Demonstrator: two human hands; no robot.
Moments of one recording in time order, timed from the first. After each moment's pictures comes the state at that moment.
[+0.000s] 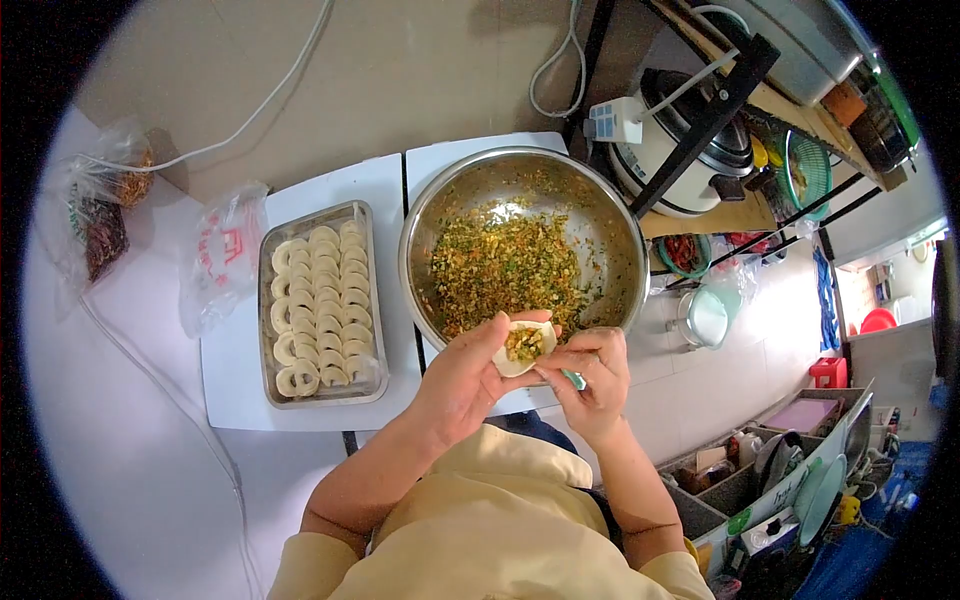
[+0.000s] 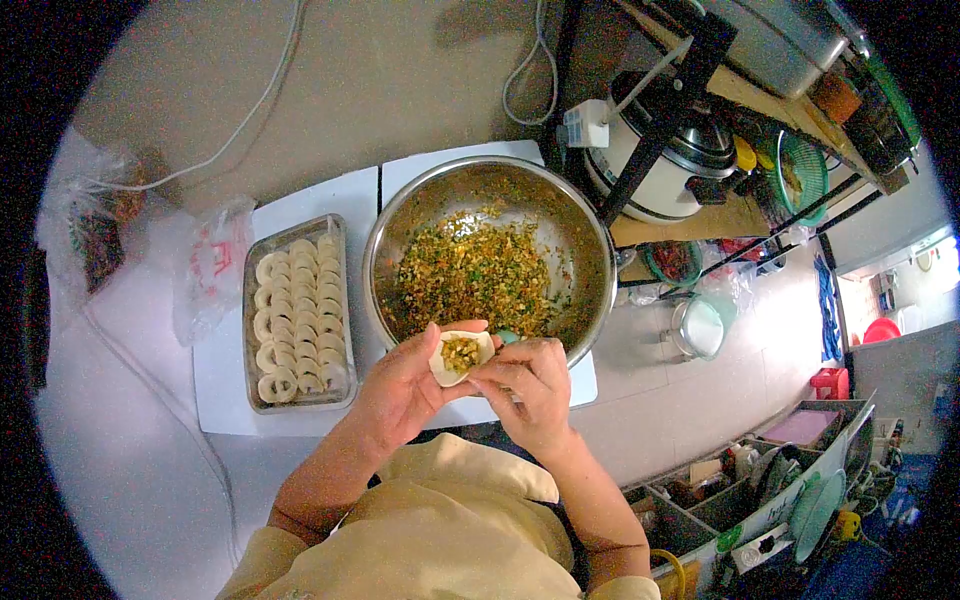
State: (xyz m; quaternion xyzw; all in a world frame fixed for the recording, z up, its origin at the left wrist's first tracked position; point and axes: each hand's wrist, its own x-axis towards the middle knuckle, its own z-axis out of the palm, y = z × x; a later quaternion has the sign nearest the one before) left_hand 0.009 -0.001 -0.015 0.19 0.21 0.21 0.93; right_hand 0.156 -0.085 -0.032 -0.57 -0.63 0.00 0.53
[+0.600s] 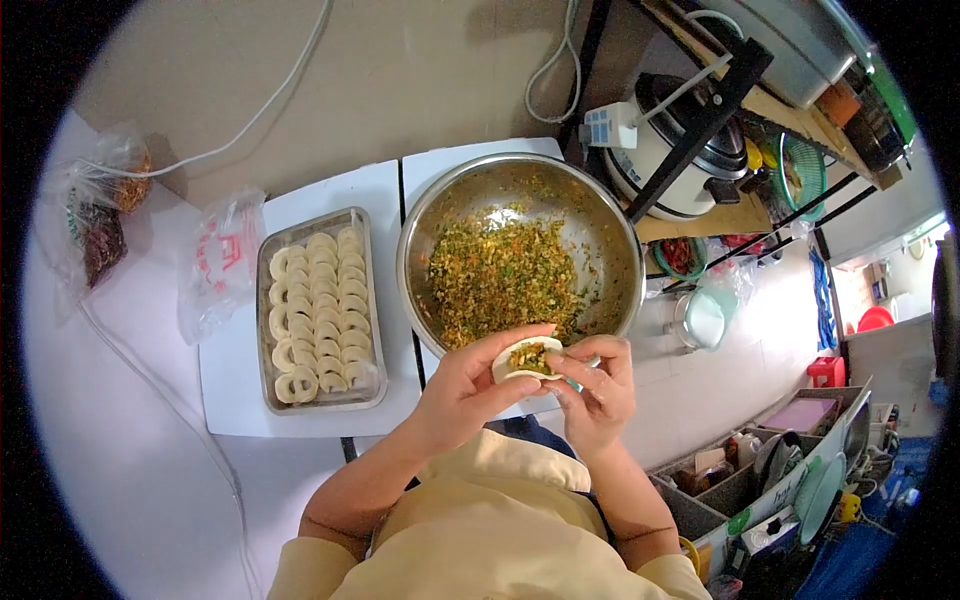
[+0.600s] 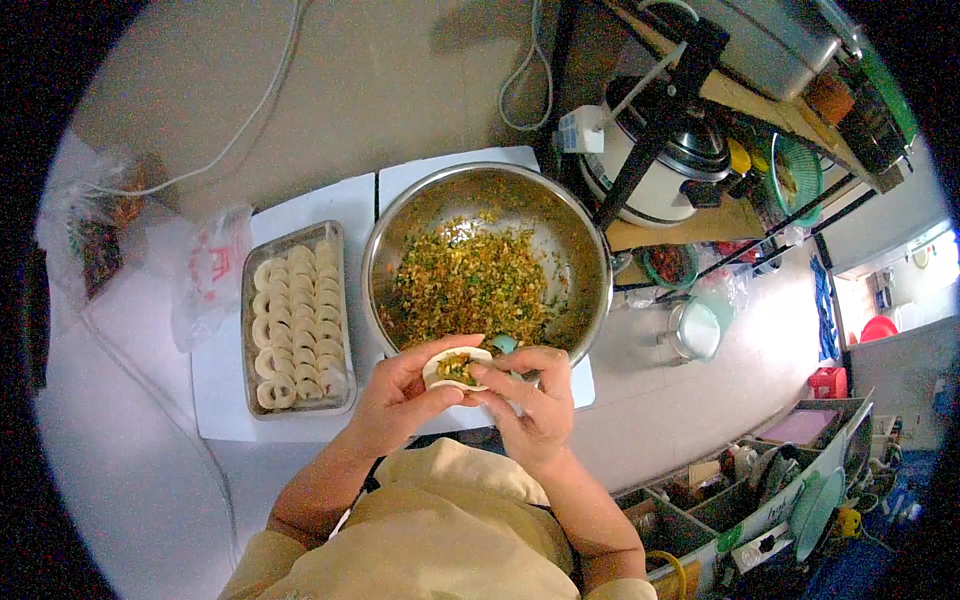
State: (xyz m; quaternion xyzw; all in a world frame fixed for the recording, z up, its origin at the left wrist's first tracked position) left_hand 0.000 -0.004 0.007 0.53 0.20 0.22 0.79; right_hand 0.146 -0.093 -0.028 -0.56 -0.57 0.04 0.60
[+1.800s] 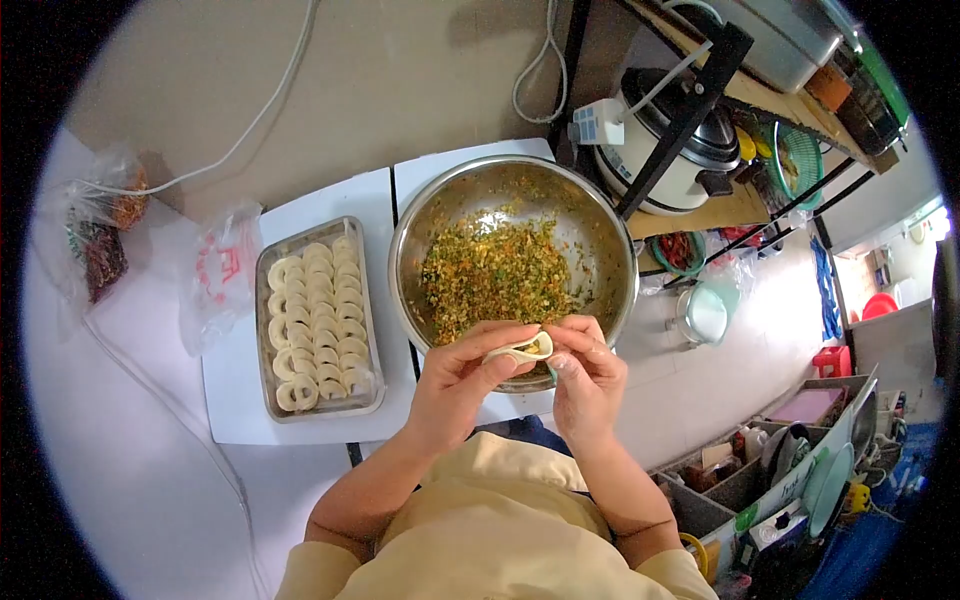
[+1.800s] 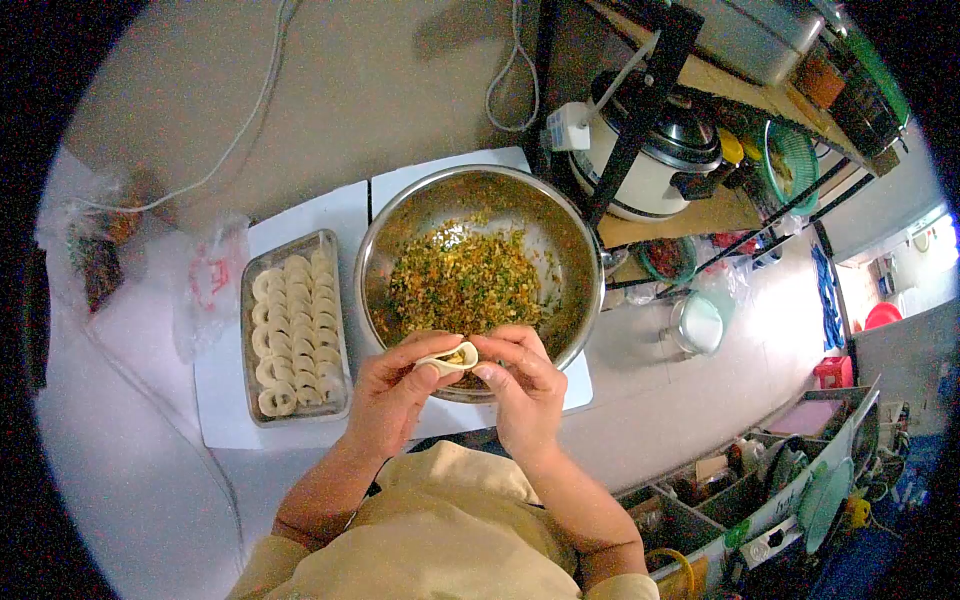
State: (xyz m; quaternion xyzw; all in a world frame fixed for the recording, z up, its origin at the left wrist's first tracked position) left_hand 0.011 -0.009 -0.001 0.49 0.20 0.33 0.78; right_hand 0.140 -0.082 -0.032 -0.44 -0.34 0.32 0.77
